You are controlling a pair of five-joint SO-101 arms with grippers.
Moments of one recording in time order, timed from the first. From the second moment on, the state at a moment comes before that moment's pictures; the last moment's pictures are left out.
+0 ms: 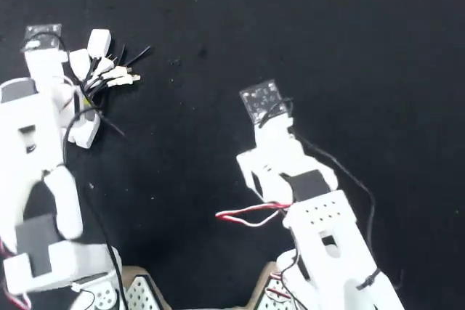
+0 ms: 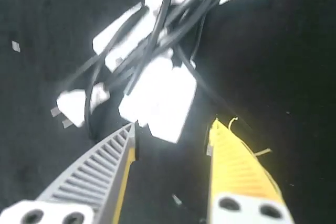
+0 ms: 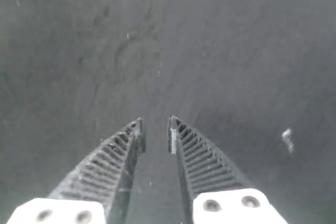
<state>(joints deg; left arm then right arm) -24.4 -5.7 13.1 65.5 -17.3 -17.6 -50.2 65.0 49.4 6.7</state>
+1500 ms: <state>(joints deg) -22.7 32.3 -23.4 85.7 -29.0 -18.0 -49.7 73.0 42.3 6.7</state>
